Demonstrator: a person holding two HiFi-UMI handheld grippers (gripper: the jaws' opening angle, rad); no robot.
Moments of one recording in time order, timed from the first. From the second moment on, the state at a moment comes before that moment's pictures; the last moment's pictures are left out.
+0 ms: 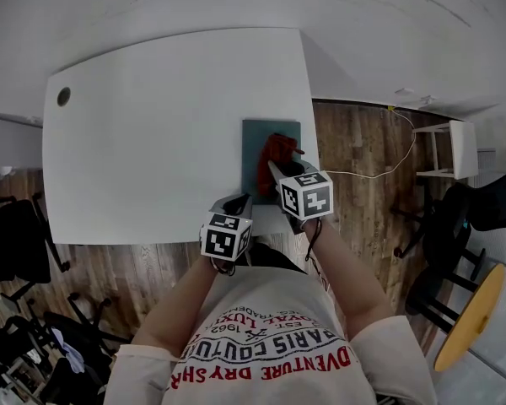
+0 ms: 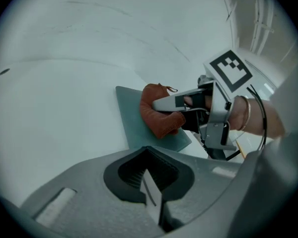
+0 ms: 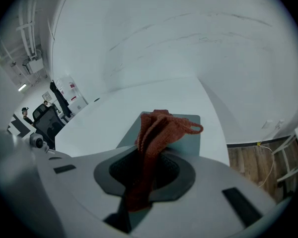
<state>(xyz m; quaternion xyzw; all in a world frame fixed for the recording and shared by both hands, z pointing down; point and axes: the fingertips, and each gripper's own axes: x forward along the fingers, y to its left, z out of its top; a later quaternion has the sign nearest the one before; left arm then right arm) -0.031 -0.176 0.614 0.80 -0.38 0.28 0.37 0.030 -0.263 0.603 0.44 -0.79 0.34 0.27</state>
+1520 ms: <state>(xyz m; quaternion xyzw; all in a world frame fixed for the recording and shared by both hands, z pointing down) -0.033 -0.171 0.613 0.80 -0.35 0.24 0.42 -0.019 -0.184 0.585 0.34 -0.82 0.35 0.31</state>
